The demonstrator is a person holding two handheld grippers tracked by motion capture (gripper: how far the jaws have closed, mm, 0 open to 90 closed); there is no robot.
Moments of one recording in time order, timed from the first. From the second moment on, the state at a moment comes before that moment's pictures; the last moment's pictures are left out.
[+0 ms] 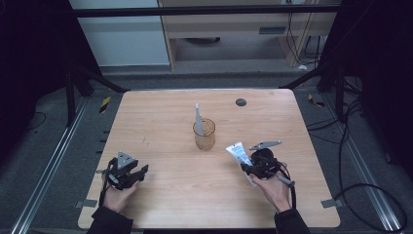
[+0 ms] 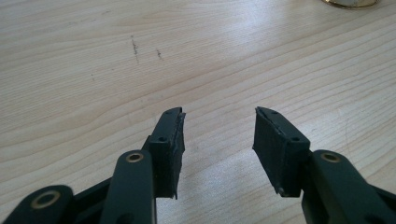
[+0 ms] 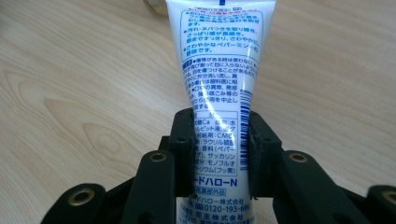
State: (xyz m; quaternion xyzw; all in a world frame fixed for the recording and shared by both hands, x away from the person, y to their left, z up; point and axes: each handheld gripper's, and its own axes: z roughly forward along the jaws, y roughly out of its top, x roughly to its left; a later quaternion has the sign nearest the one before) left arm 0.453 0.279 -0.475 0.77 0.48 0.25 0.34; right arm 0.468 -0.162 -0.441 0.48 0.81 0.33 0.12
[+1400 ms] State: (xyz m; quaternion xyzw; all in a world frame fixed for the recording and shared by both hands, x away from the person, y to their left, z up) left arm 0.453 0.280 -0.474 0.77 0.48 0.26 0.34; right arm 0.515 -0.145 -0.369 0.44 0.65 0.56 0.25
